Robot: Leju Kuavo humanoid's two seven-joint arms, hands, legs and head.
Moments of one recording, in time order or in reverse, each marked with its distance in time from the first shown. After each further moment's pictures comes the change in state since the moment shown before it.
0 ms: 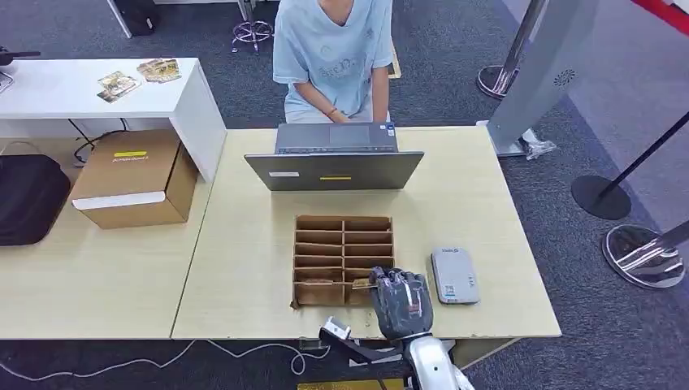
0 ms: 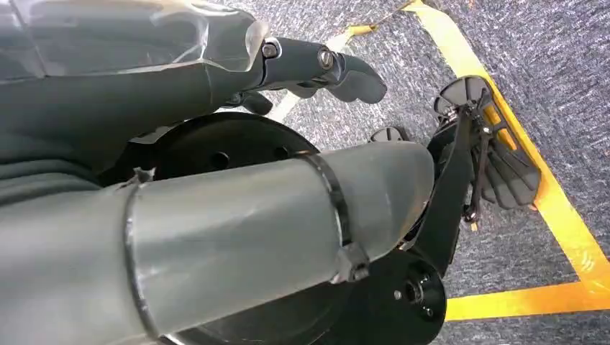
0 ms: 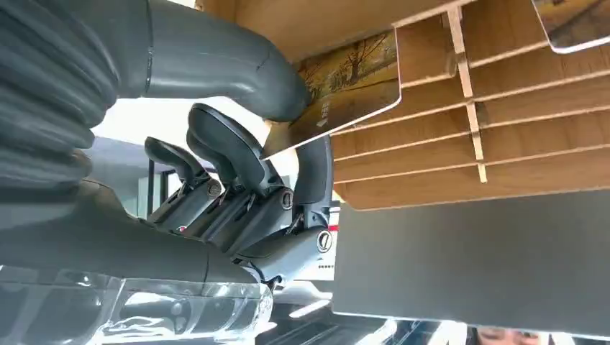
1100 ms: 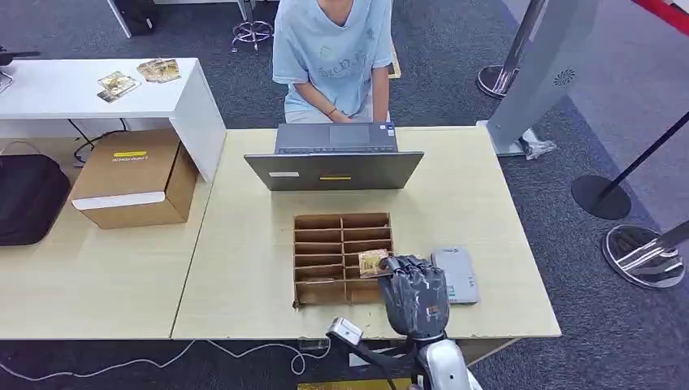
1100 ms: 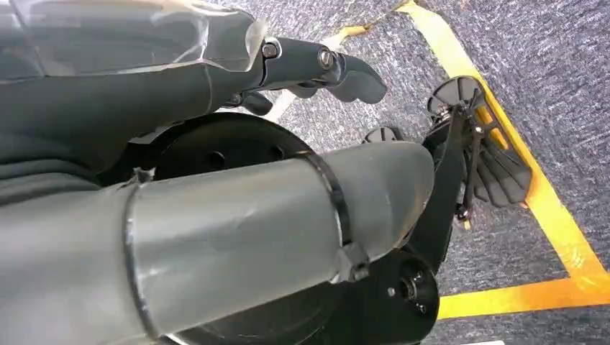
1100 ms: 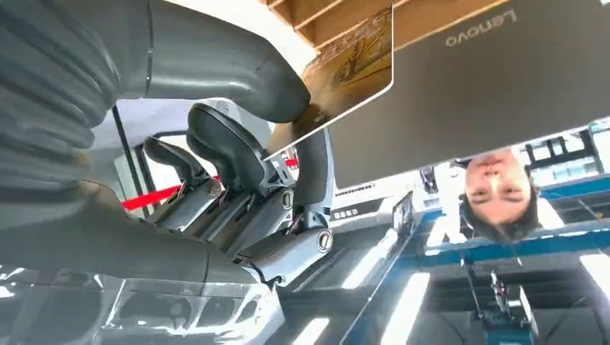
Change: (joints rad) left arm 0.000 0.002 0.000 0.000 0.000 -0.004 -0.015; right arm 0.032 0.000 -0.044 -0.091 -0.008 -0.254 -0.103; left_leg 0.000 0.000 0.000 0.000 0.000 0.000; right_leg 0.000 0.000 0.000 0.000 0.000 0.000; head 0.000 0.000
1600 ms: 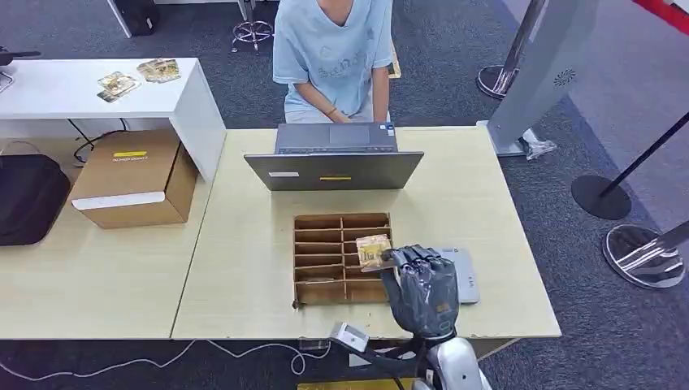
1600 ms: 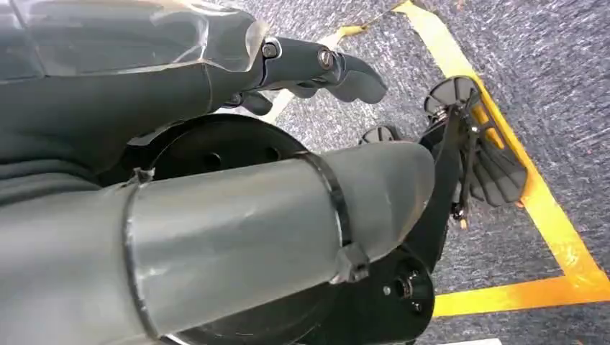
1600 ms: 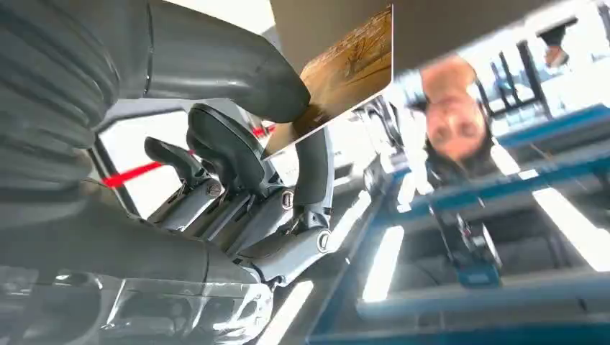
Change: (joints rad) left arm 0.001 0.005 0.000 0.000 -0.006 -0.006 -0.005; right arm 0.028 0.026 -0.050 -0.160 -0.049 0.000 -0.174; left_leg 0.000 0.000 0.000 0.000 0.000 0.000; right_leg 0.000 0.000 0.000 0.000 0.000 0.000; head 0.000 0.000
